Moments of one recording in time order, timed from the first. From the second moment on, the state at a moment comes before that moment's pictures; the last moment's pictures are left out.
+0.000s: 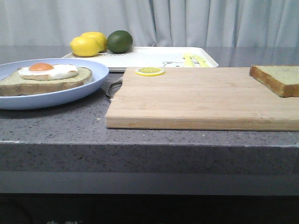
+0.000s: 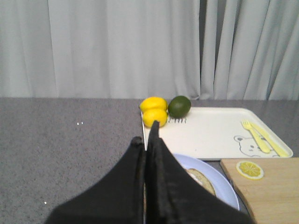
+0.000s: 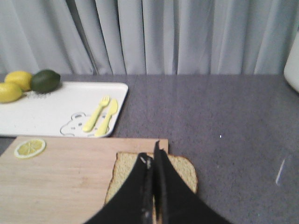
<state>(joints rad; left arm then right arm) -0.08 0.42 -0.86 -0.14 0.64 0.06 0.02 0.43 -0.75 0.03 0.60 0.05</state>
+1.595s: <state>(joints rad) -0.08 0.58 -0.86 -0.16 0.72 0.06 0.02 0.79 -0.82 0.07 0.89 0.05</state>
